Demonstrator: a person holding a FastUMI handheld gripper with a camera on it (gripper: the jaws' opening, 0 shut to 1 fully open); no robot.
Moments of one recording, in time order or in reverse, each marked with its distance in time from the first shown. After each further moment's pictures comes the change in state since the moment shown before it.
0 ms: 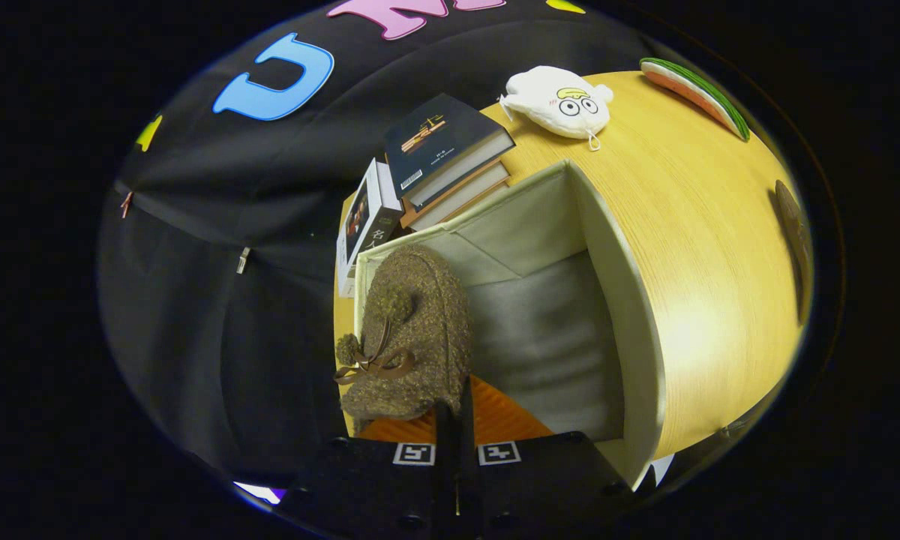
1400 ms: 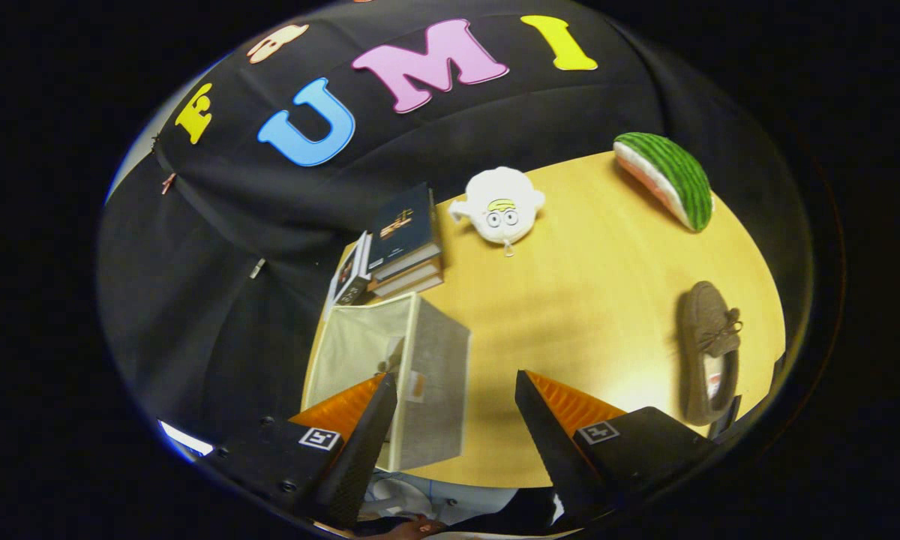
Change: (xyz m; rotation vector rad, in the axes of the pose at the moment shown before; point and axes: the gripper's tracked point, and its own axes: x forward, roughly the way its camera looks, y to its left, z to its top) arm -0.185 -0.172 0.096 -0.214 -0.226 -0.030
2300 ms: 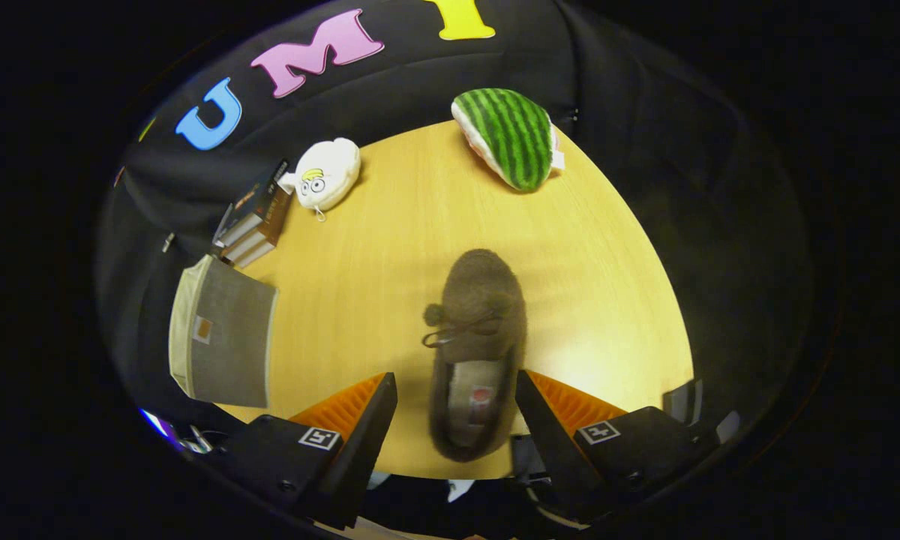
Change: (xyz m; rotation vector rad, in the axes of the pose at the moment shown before) arm -0.018 -0.286 -0.032 -0.081 0.171 -0.251
